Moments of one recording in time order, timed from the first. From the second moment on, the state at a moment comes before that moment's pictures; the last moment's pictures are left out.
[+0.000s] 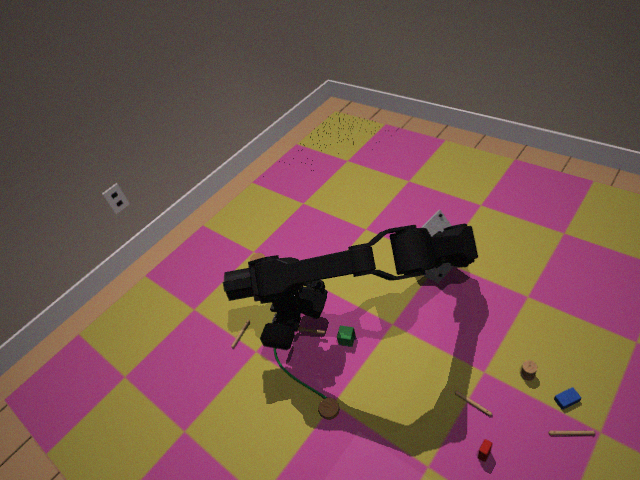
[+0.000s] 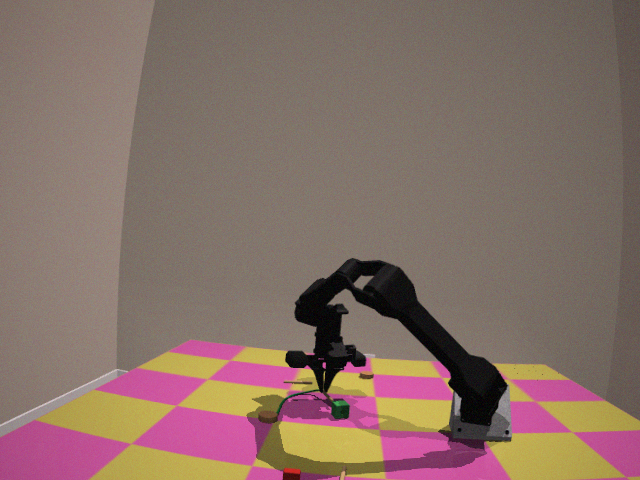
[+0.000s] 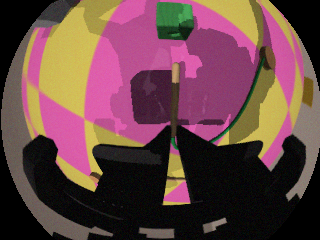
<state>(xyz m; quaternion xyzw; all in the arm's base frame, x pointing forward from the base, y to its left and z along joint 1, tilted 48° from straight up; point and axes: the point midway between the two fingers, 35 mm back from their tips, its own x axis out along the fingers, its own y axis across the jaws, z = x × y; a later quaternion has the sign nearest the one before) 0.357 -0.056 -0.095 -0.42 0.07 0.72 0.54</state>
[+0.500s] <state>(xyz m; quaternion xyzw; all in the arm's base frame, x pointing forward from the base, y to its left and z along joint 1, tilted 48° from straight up) 0.346 -0.045 -0.085 -0.42 0.07 0.72 0.54</state>
